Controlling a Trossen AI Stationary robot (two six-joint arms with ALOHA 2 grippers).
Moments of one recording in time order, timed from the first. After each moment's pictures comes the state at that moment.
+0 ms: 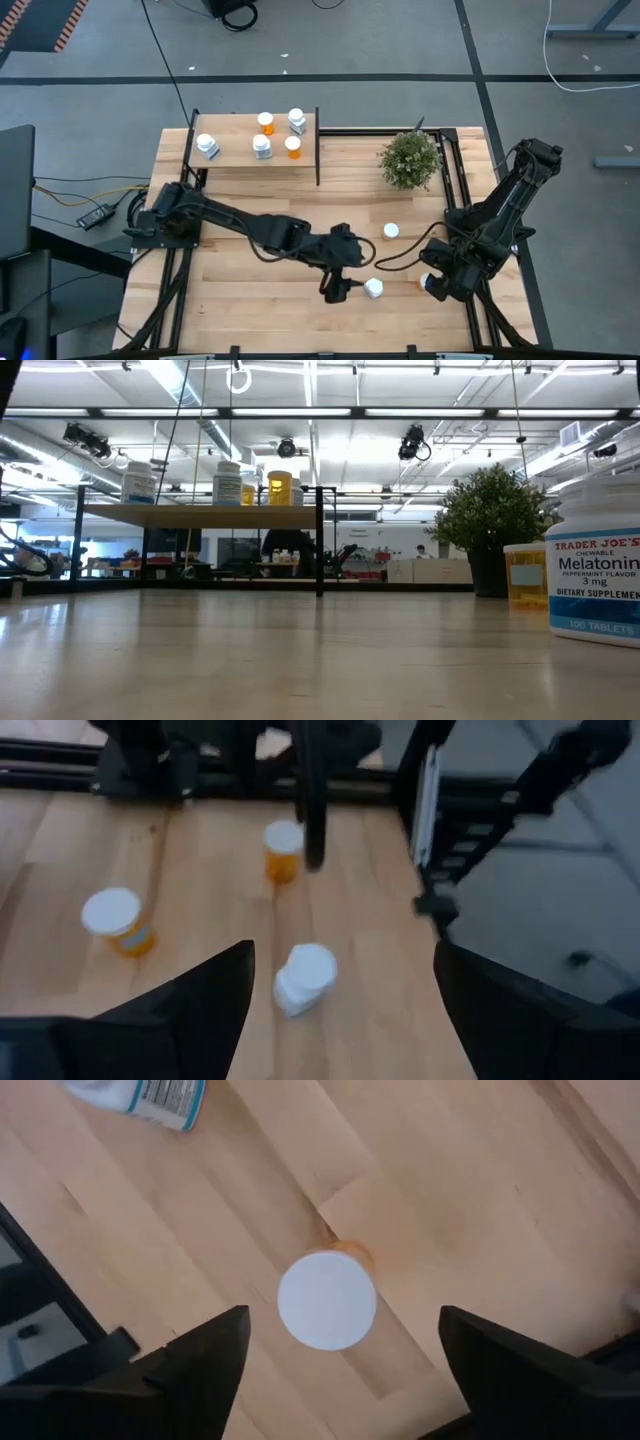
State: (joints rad) left arm -0.31 1.95 1.81 -0.44 -0.10 -0.25; right arm 0.94 1.20 0.84 -1.00 0.15 1.64
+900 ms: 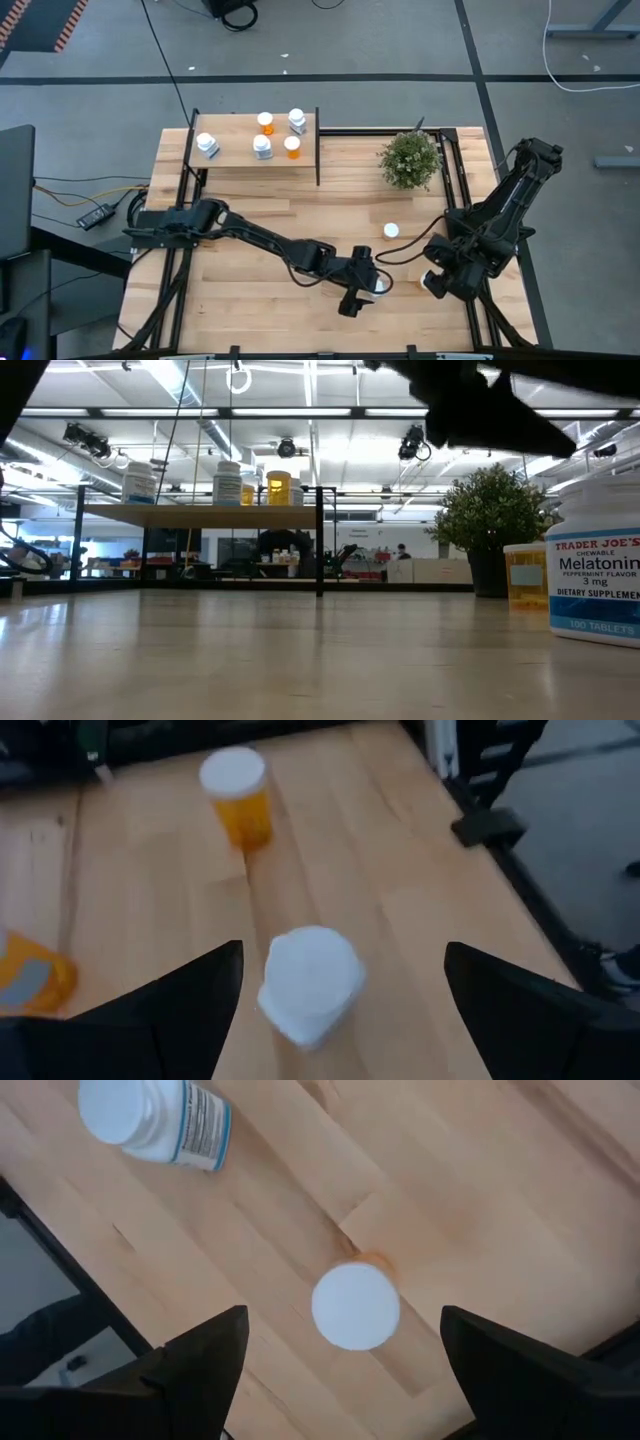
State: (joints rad) left arm -0.34 2.23 1.80 -0.19 -0.06 -0.02; right arm 0.94 1.19 0.91 -1.05 0.19 1.74
